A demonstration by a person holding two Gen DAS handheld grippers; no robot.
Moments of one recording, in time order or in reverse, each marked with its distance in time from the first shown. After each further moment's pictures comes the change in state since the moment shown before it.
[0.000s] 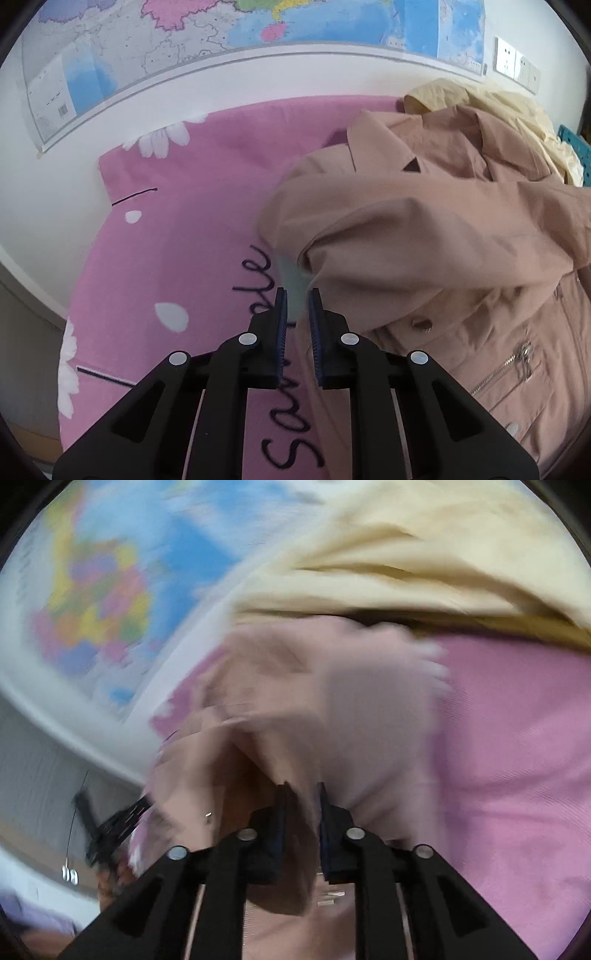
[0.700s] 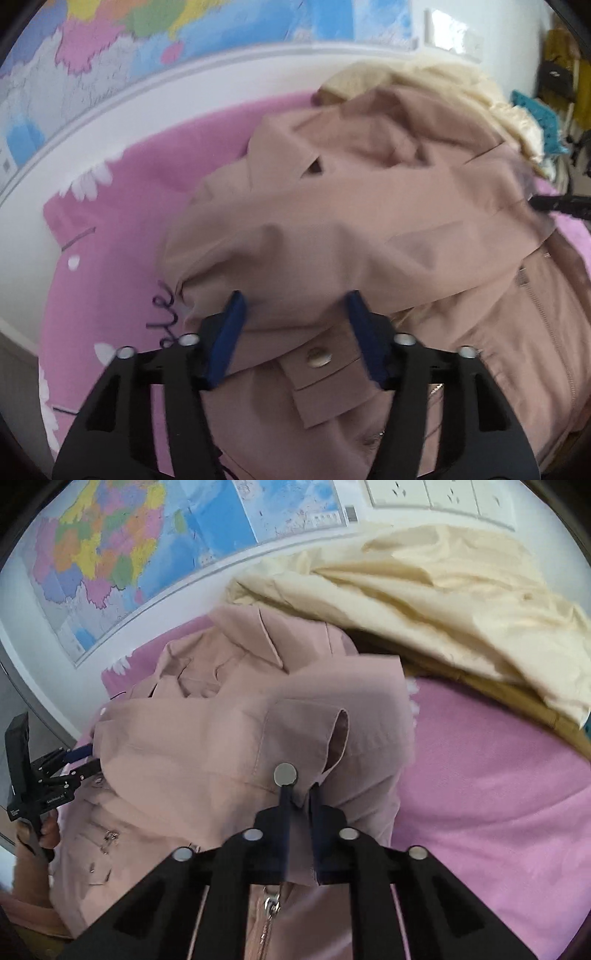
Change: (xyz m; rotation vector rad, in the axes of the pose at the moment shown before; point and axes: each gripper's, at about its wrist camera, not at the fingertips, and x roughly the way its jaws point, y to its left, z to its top) left arm 0.008 -0.062 0.020 0.141 0.009 -0.126; right arm 0.008 0.044 -0.012 -0.331 -0.048 -0.266
